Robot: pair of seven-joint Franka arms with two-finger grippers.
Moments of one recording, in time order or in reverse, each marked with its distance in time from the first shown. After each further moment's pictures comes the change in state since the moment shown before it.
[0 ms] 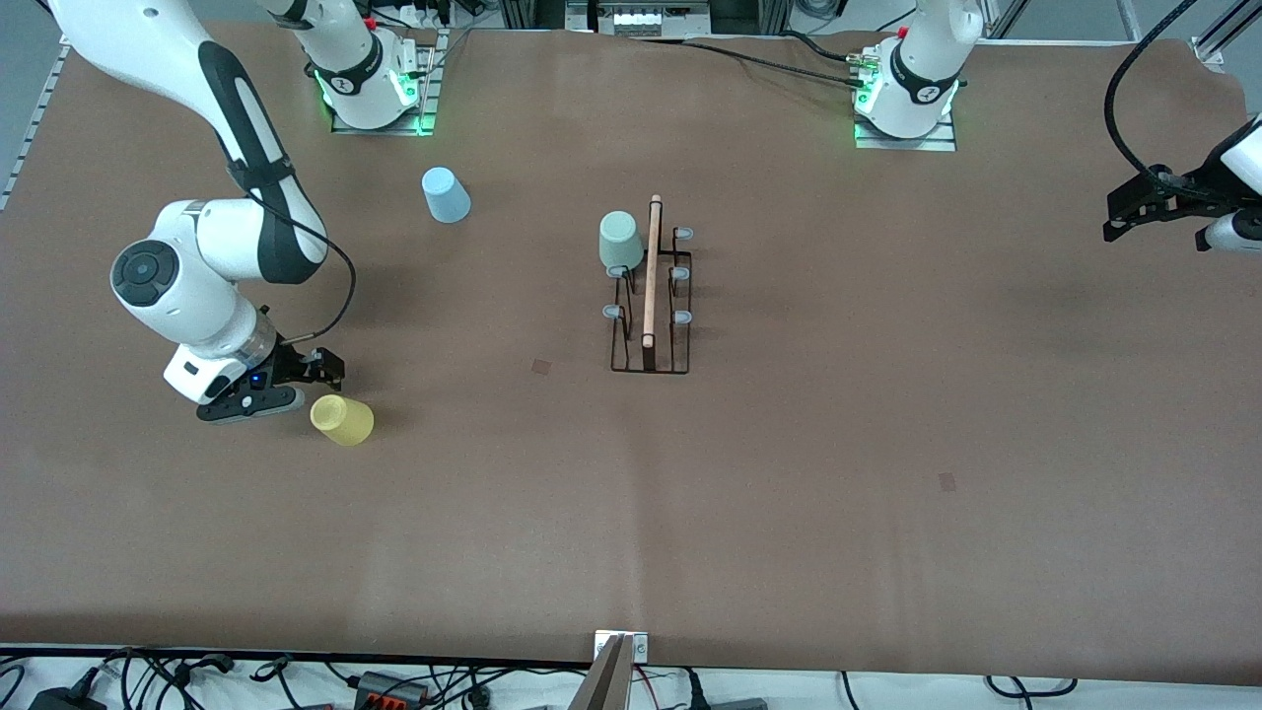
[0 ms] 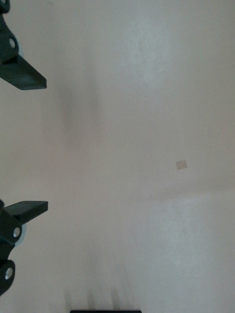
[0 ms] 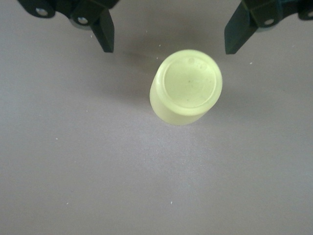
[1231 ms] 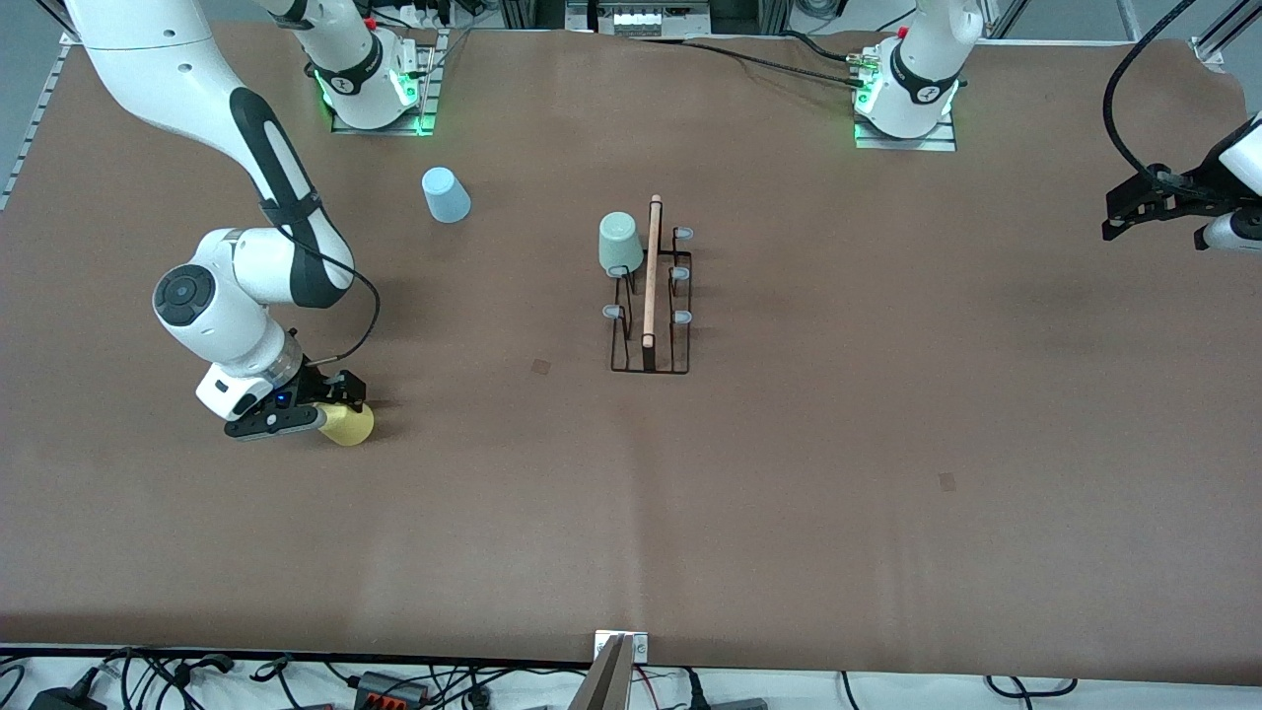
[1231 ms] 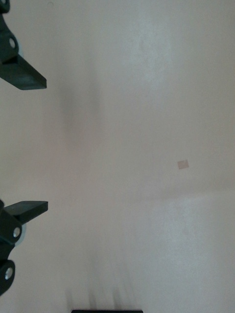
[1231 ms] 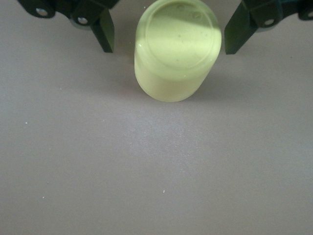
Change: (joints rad) left arm 0.000 0.000 0.000 0.000 0.000 -0.006 0.000; right arm 0.021 0.096 0.003 0.034 0.068 0.105 -0.001
